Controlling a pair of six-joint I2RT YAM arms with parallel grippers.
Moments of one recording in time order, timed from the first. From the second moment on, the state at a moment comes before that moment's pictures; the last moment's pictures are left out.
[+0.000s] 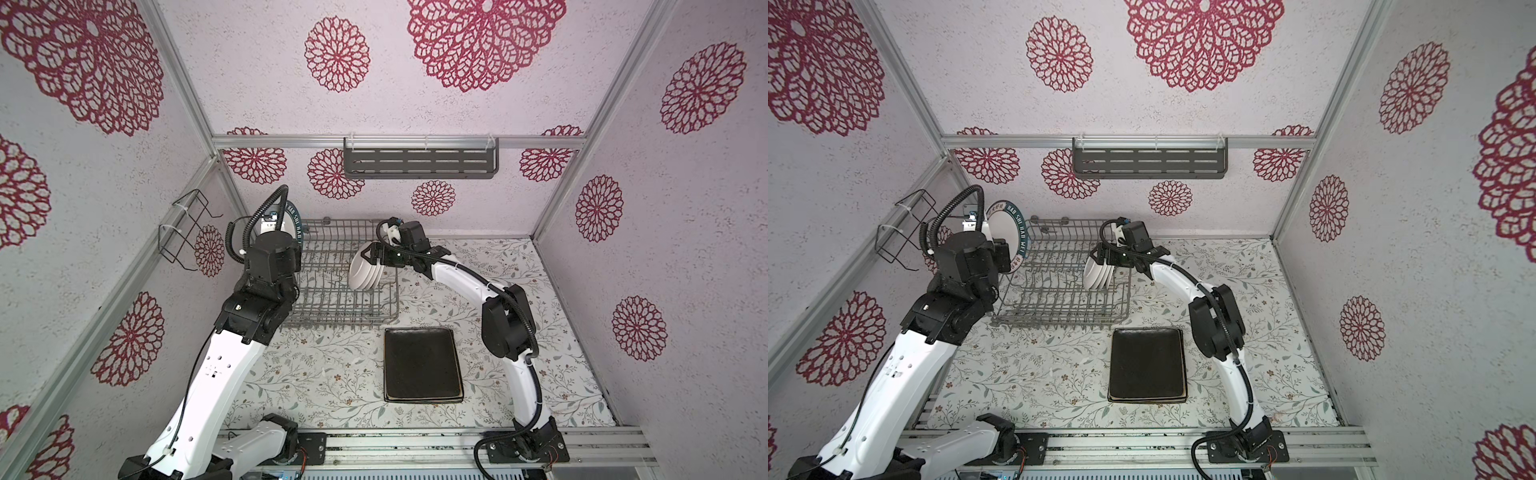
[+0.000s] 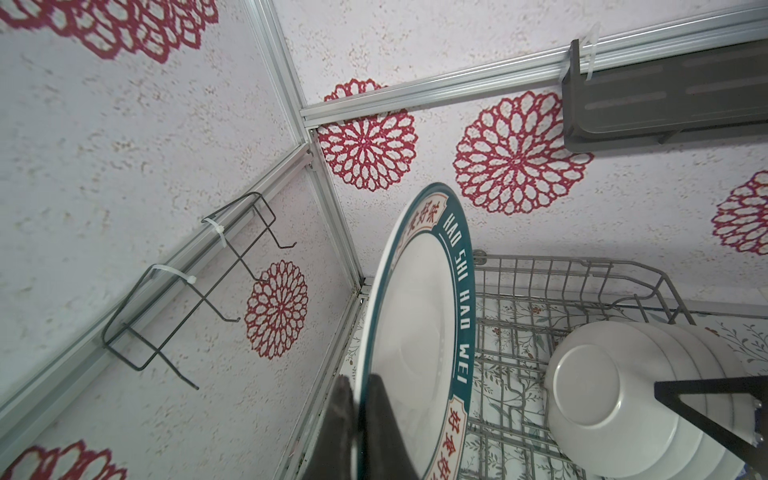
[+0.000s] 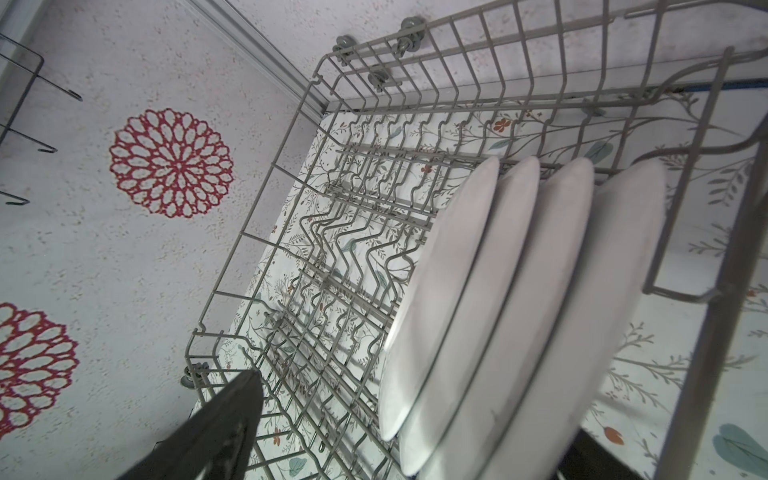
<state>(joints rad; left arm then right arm) -0.34 1.12 1.39 -0.51 -0.76 0.09 0.61 2.24 1.99 -0.27 -0.36 0.55</state>
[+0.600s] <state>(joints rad) -0.32 1.10 1.36 -0.52 -0.73 0.08 0.64 2.27 2.04 -0.30 -0.36 0.55</state>
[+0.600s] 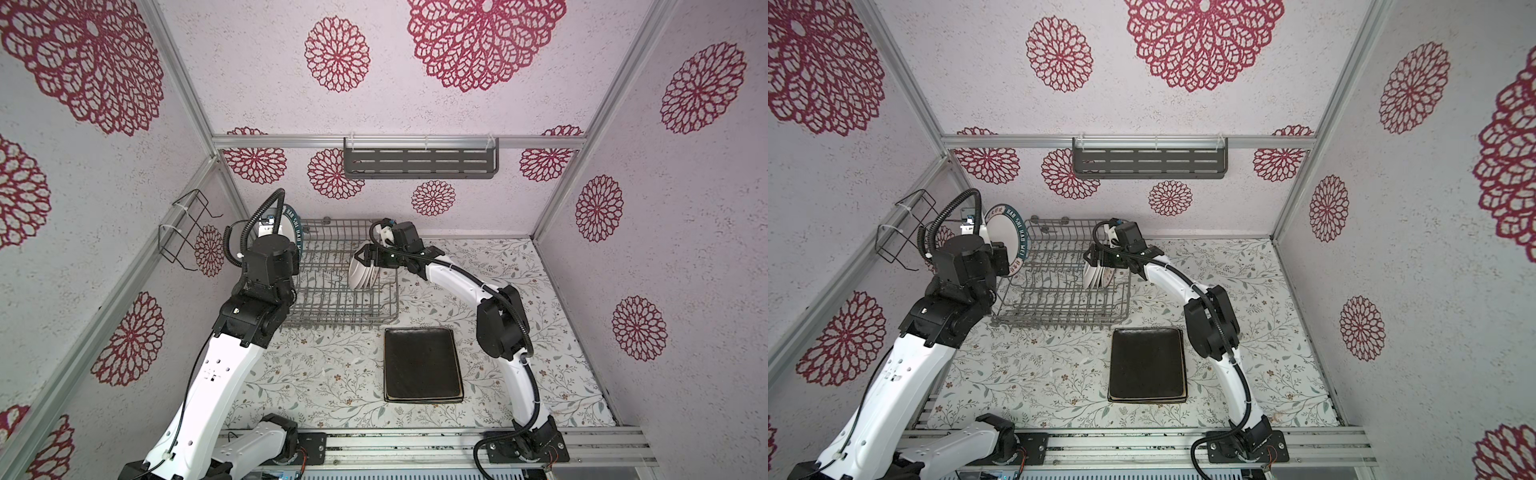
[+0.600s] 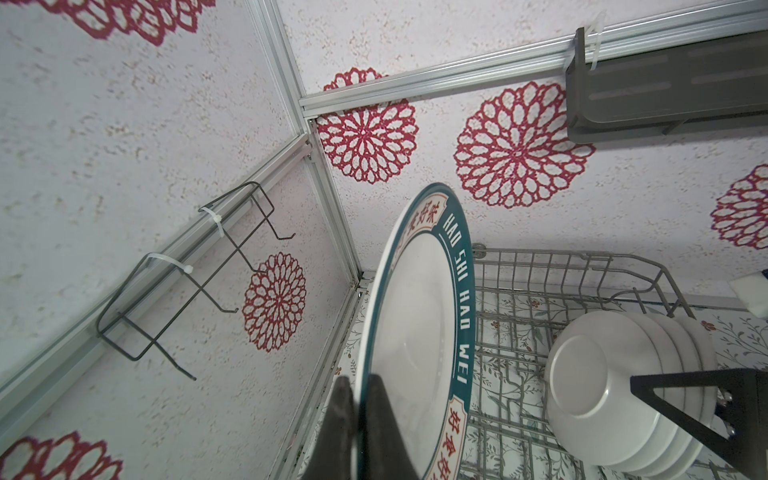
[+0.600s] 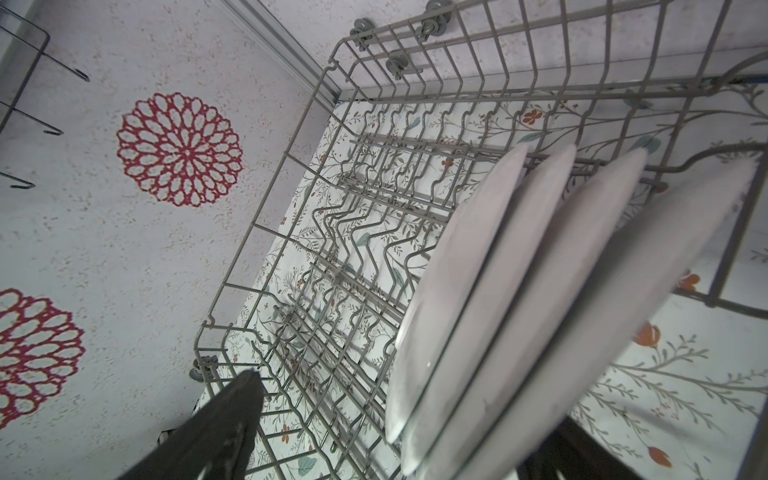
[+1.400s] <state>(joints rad) -0.30 1.09 1.36 -0.52 -0.71 0.08 0.65 2.36 2.16 -0.31 -0.40 0.55</state>
